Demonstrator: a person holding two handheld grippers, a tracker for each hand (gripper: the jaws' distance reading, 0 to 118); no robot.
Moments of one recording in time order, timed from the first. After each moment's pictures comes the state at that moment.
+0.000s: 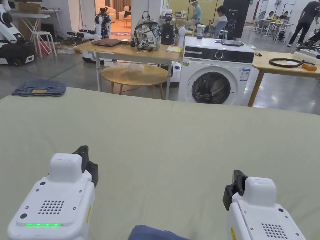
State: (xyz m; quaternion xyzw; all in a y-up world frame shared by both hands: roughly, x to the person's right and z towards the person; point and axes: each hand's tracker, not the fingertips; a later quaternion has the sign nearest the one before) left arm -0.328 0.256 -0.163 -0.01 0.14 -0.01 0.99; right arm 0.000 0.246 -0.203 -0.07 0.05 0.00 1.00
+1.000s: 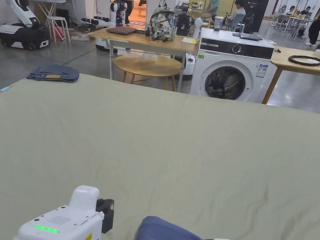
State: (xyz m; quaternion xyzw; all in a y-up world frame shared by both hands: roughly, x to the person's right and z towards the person) left arm -0.354 0.177 -0.158 -0.31 -0.04 0.11 0.94; right arm -0.030 0.106 -0.186 -0.35 0.11 0.04 0.93
